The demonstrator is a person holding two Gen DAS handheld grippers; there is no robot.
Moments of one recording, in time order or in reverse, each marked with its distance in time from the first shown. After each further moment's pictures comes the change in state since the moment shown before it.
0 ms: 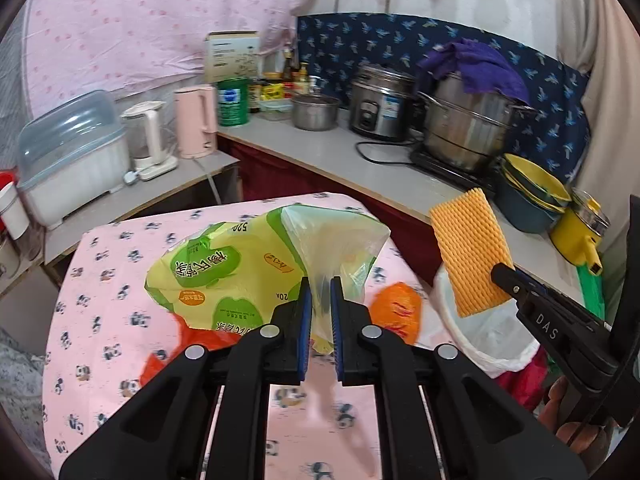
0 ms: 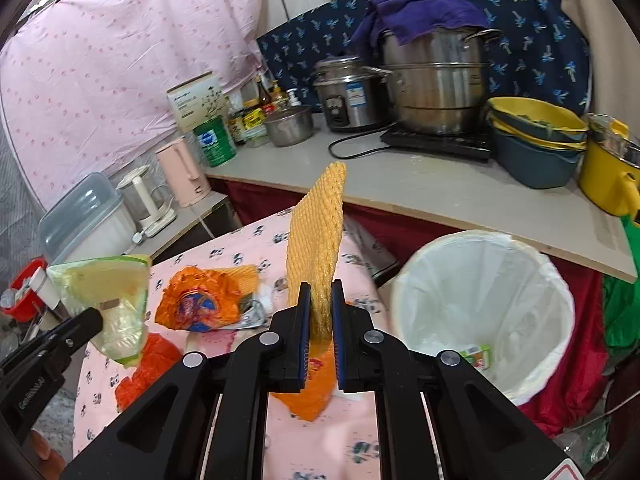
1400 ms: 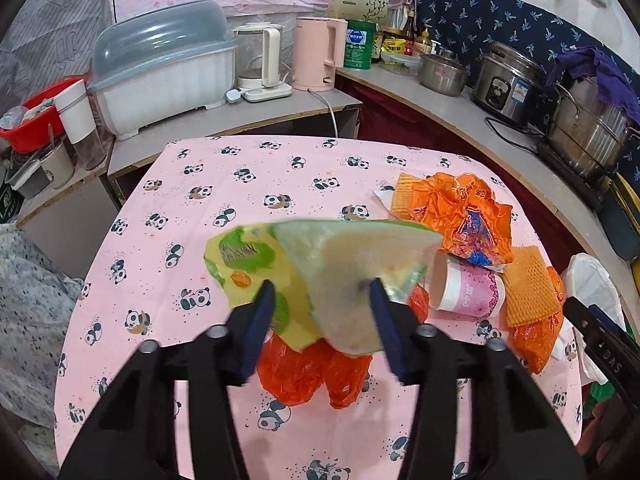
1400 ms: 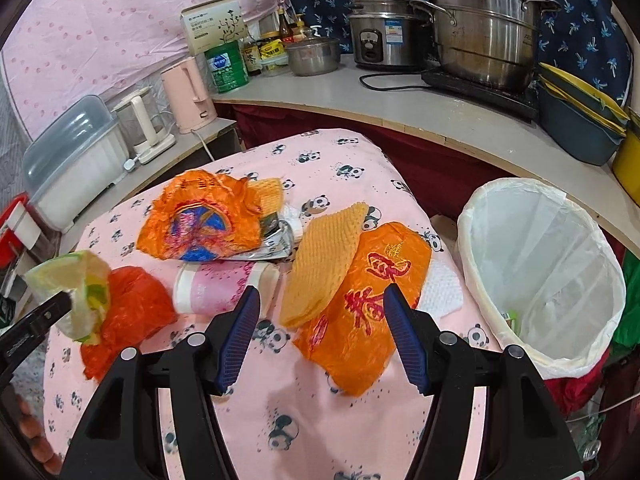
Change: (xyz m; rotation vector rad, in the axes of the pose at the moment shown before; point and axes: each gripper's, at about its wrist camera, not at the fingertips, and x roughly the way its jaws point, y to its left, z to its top) left arm 0.047 0.155 -0.053 -0.231 0.138 0.259; right arm 0.086 0.064 -0.059 -0.112 0.194 -0.028
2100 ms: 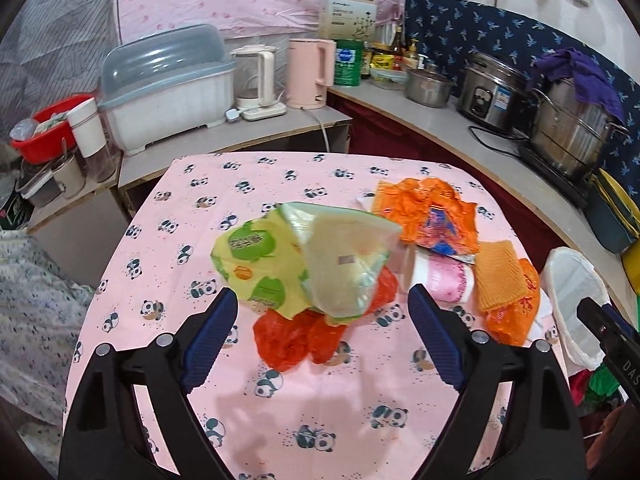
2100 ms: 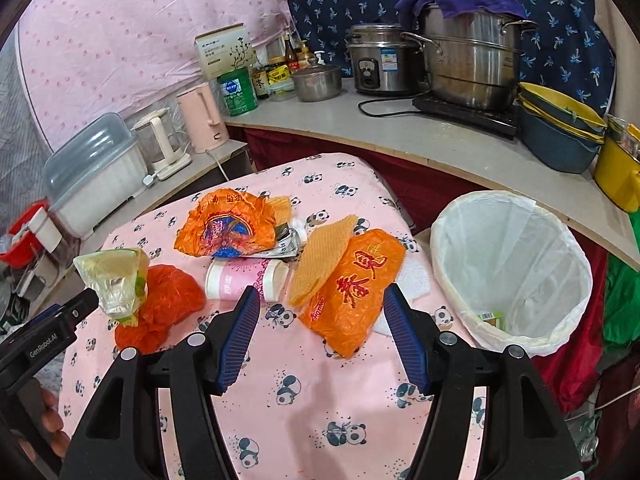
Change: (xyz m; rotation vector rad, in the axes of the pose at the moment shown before) left arm -0.047 -0.013 -0.015 0.013 -0.058 0.008; right arm -0.076 -0.006 -0.017 -0.004 -0.075 0.031
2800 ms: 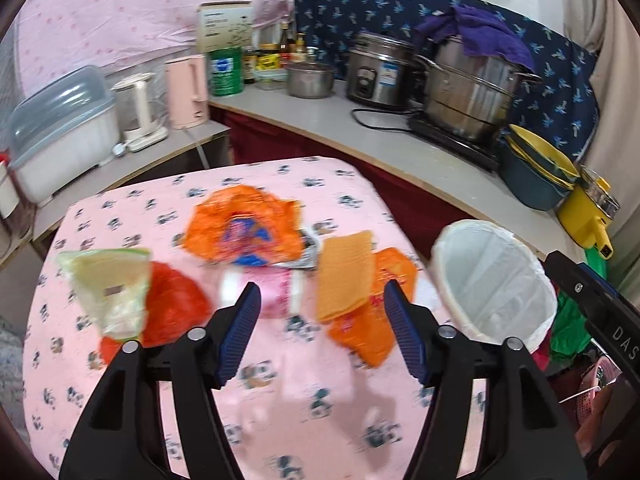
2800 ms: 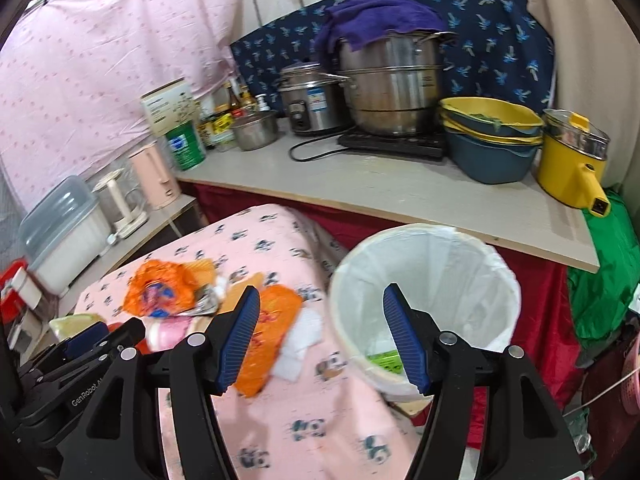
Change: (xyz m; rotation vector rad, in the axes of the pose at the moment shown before) left arm -0.012 -0.146 -0.002 0.188 -0.004 -0.228; right arm -0.039 -0.092 0.028 0.115 -0.126 -0.085
